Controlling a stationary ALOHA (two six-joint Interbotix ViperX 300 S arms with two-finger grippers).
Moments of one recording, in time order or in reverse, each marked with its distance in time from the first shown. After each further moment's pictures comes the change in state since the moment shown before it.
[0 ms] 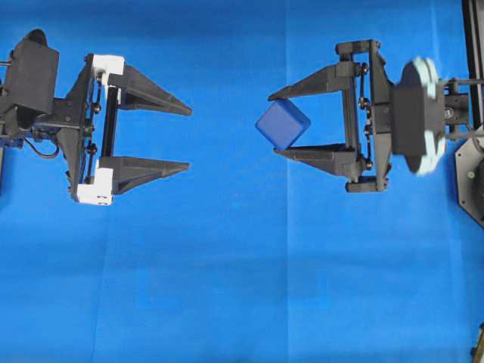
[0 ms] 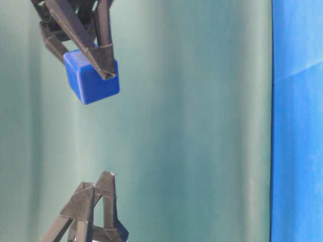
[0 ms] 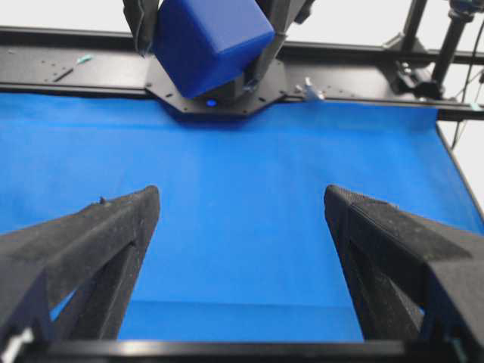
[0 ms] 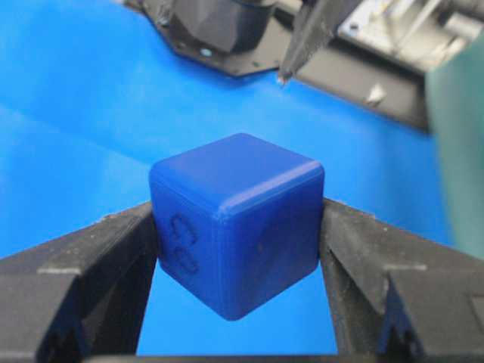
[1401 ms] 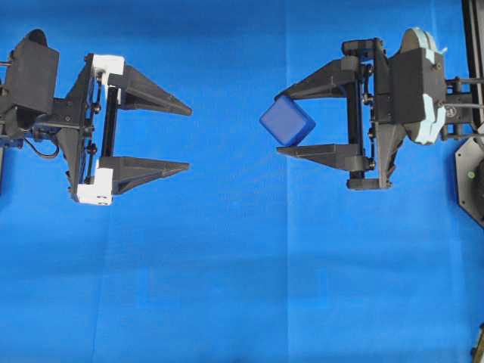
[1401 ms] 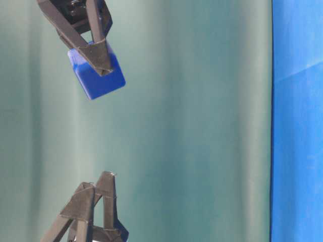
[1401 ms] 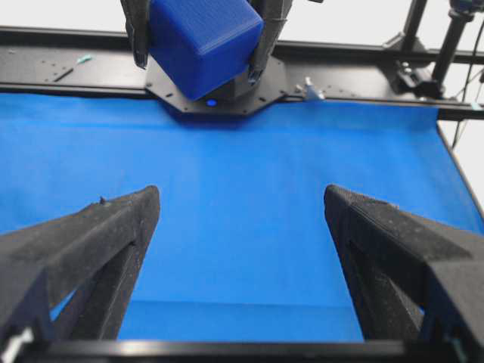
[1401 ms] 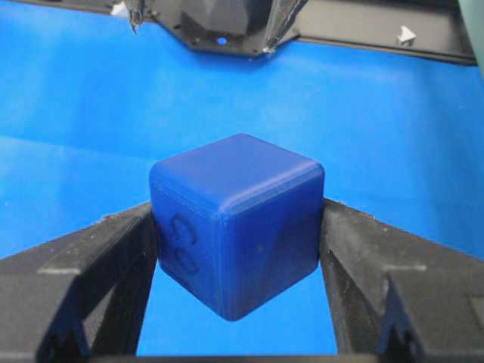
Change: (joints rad) left arm 0.000 0.000 0.000 -0.002 0.000 0.002; right arm 0.000 -0.009 0.000 0.002 0.041 0.190
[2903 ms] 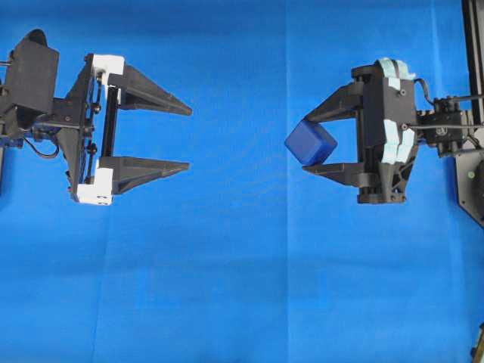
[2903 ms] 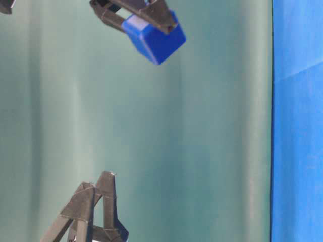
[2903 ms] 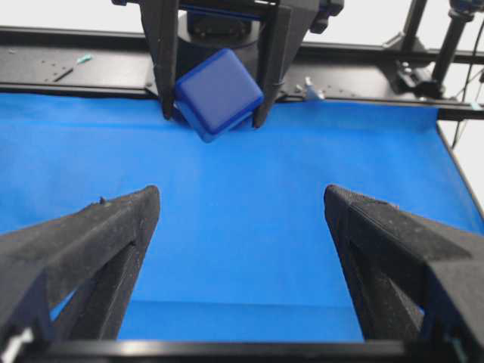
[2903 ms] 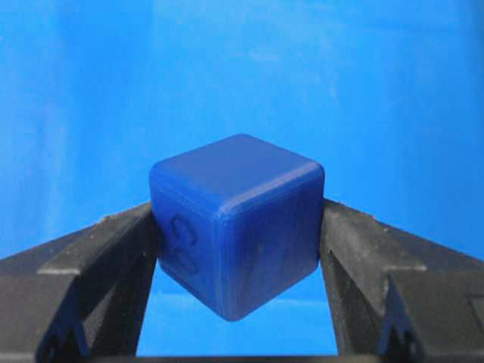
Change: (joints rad) left arm 0.000 0.000 0.000 0.002 0.000 0.000; right arm 0.063 -0.006 0.008 0.026 0.333 0.018
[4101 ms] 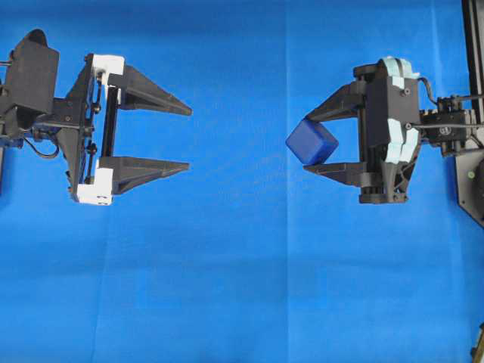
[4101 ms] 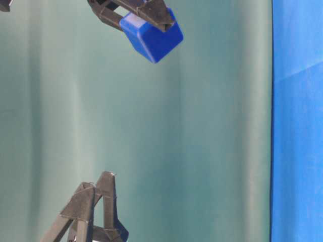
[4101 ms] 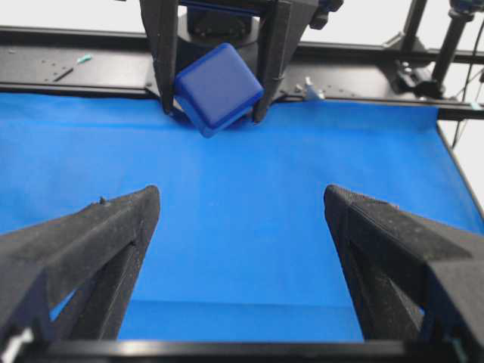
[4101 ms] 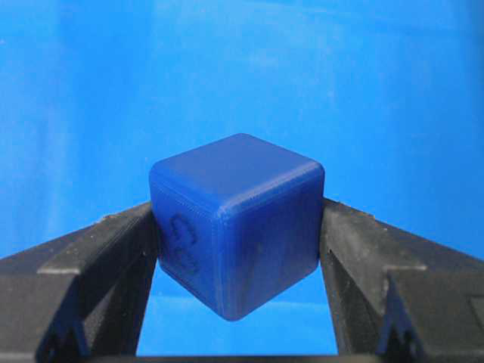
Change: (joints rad) left arm 0.000 0.000 0.000 0.000 0.000 0.000; right arm 0.002 -0.008 0.002 -0.002 -0.015 0.000
